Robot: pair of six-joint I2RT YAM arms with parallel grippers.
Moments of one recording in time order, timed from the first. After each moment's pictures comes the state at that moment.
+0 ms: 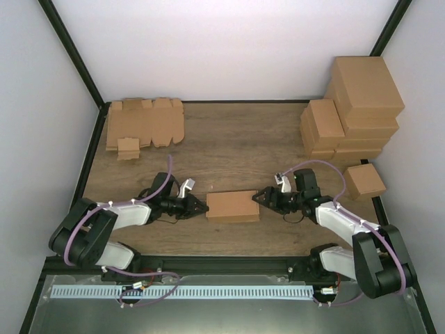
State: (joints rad) left arm -0.48 1.42 0.38 0.21 0.79 -0.82; right arm 0.28 1.17 0.39 -0.07 -0.74 0.61
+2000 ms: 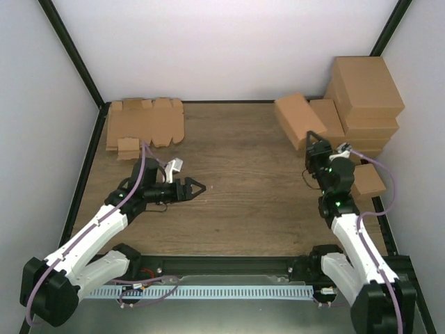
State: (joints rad) left arm -0.47 0.96 0.64 -0.35 0.61 -0.68; right arm 0.13 0.79 0.46 0.29 -0.09 1.34
